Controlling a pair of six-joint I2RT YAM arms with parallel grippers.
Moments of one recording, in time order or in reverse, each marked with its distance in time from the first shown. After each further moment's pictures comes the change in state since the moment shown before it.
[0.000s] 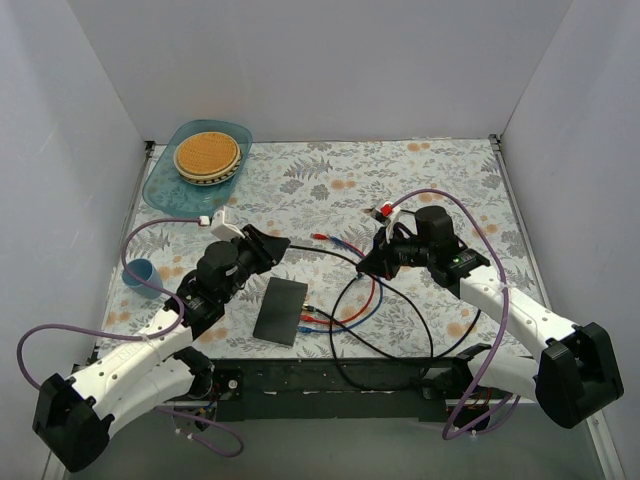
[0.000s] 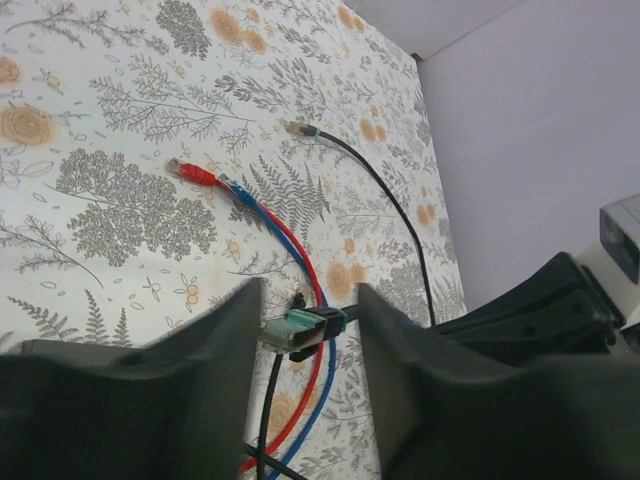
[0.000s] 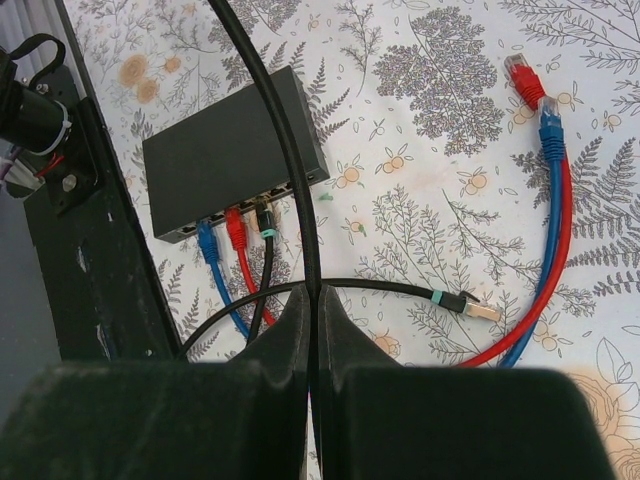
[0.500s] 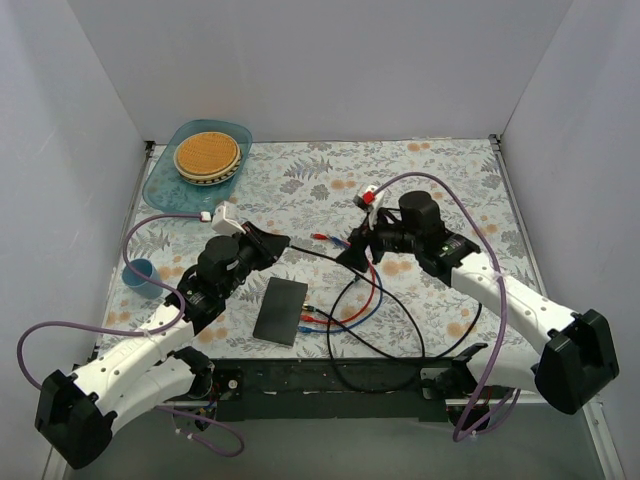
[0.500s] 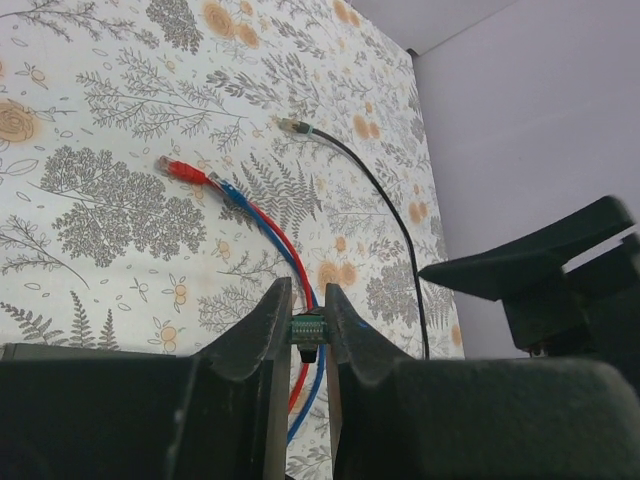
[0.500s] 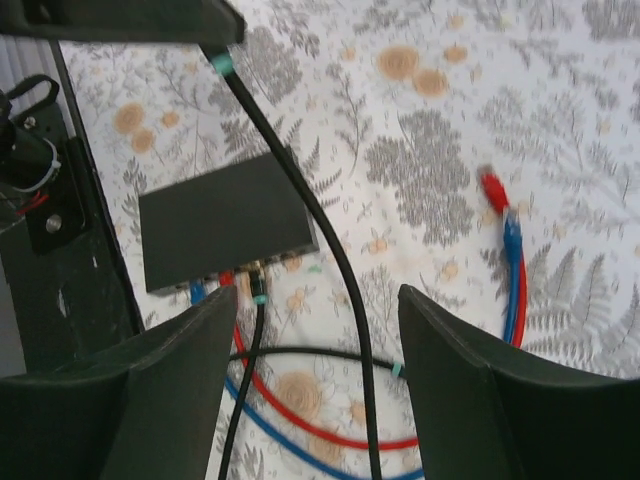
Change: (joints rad) left arm 0.022 0.037 0.038 -0.008 0.031 -0.012; right arm 0.092 0.048 0.134 -0.017 0.106 -0.026
